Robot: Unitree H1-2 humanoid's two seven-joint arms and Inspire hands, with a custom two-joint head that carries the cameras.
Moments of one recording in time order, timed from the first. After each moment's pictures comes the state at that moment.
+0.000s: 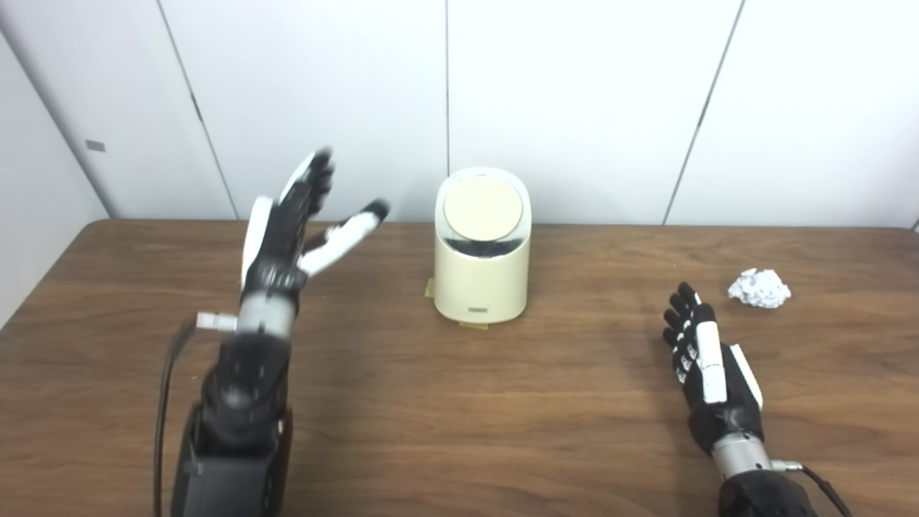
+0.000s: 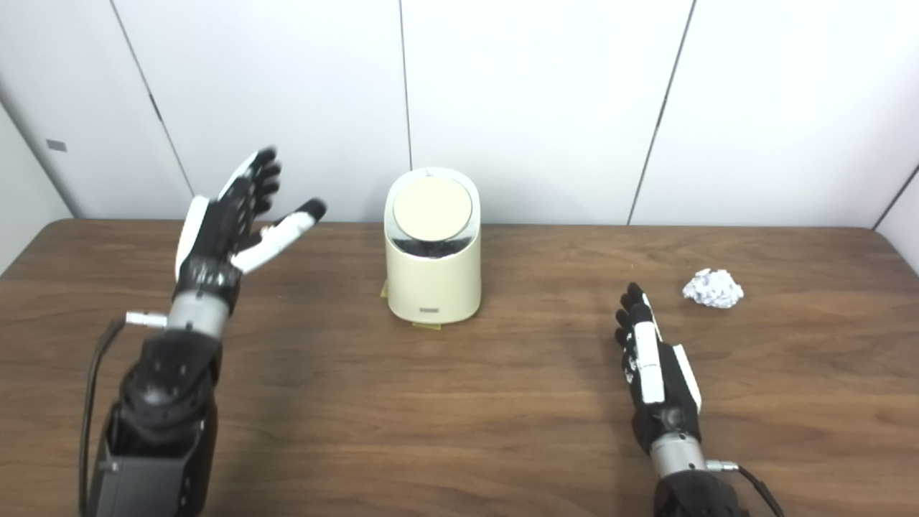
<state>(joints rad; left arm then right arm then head) -0.48 0.13 0.04 -0.28 0.38 0.47 -0.19 -0.05 -0.06 -0.07 -0.09 0.11 0.15 0.01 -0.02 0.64</state>
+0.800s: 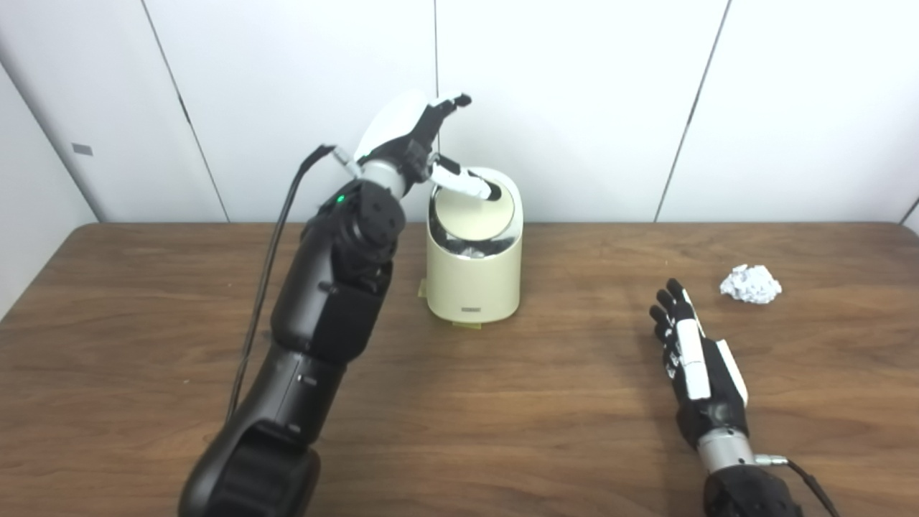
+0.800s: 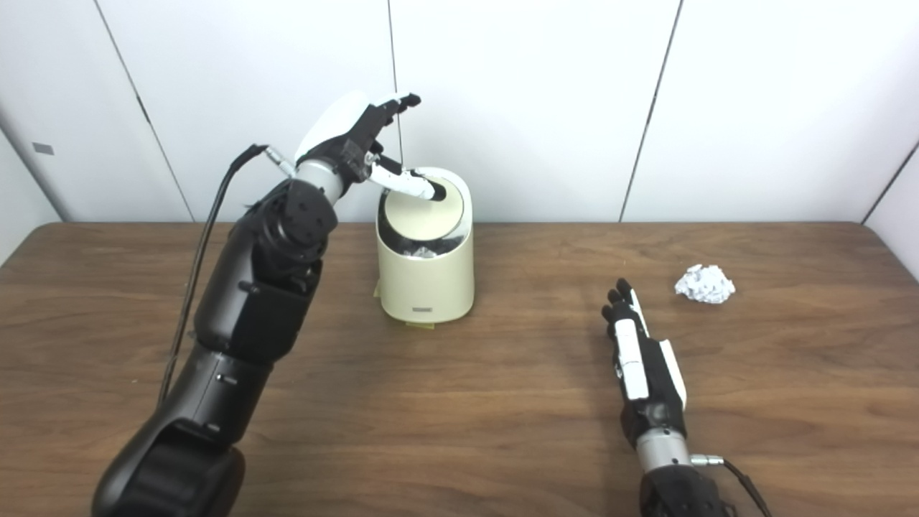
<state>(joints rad) -0.88 0.12 -0.24 0.25 0.83 0.45 -0.35 -0.06 -0.03 -0.04 -0.08 0.05 0.13 -0.03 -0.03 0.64</state>
